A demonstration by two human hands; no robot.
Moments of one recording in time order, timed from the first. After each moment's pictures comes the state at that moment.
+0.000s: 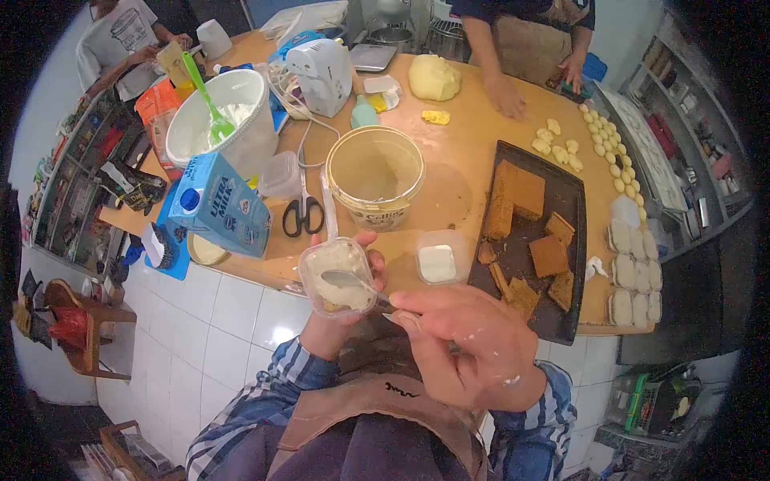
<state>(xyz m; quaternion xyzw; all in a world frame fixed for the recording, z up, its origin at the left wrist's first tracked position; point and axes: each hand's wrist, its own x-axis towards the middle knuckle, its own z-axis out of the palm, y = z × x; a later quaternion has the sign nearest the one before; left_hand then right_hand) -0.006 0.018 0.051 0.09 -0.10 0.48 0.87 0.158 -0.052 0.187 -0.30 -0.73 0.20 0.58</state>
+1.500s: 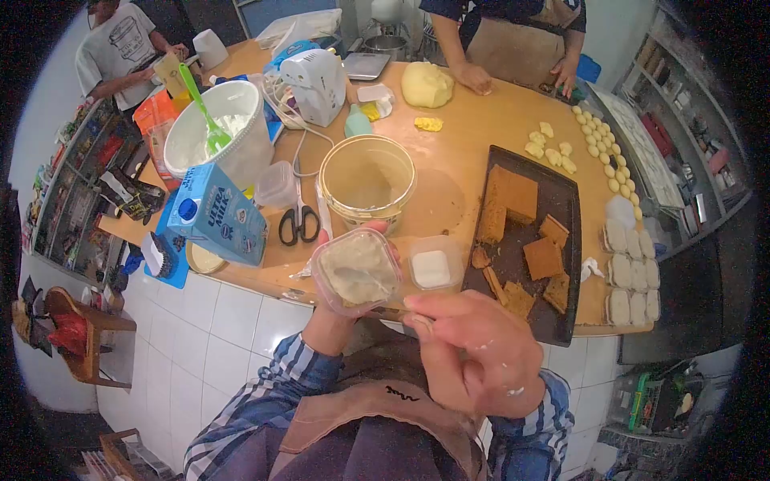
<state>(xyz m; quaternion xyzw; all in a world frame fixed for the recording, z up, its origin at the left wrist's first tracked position) 0.014 0.028 0.078 0.10 -0.02 0.50 0.86 0.167 -0.058 0.189 -0.32 -0.73 0.13 0.58</state>
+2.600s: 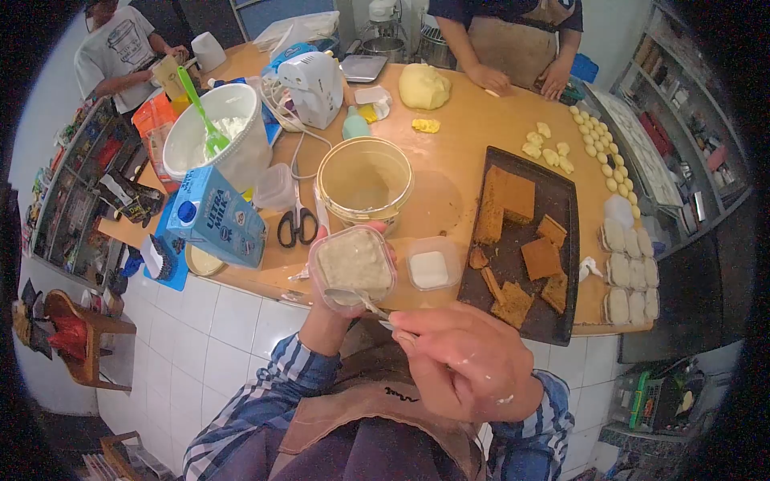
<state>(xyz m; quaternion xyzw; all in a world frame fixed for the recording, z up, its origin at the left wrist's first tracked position) 0.011 0.031 0.085 0.07 0.00 0.49 0.87 0.164 -0.066 0.196 -0.35 -0.73 0.17 0.56</state>
